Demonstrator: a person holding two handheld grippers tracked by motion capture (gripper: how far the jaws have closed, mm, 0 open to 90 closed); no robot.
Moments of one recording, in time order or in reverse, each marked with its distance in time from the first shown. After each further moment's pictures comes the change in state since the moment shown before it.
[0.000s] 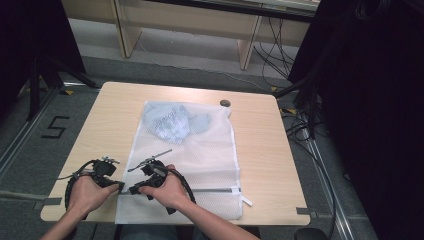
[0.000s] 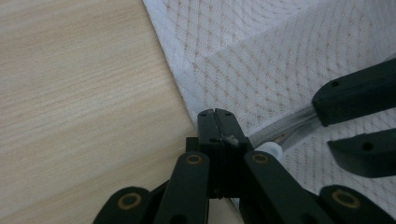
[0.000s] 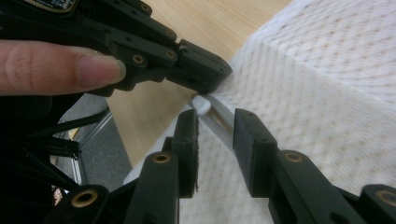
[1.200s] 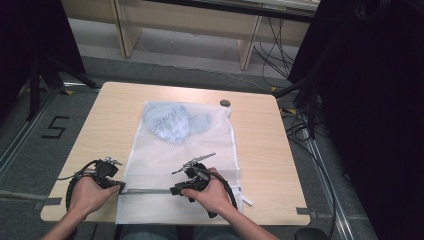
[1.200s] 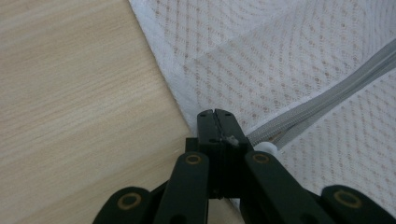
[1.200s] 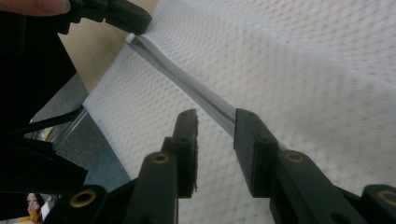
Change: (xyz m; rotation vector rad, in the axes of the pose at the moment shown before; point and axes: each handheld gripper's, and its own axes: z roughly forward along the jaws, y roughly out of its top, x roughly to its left) left arm -0.003 0.002 -0.001 0.007 0.024 0.102; right arm -0.043 -0.053 -0.092 -0.027 -0.113 0.014
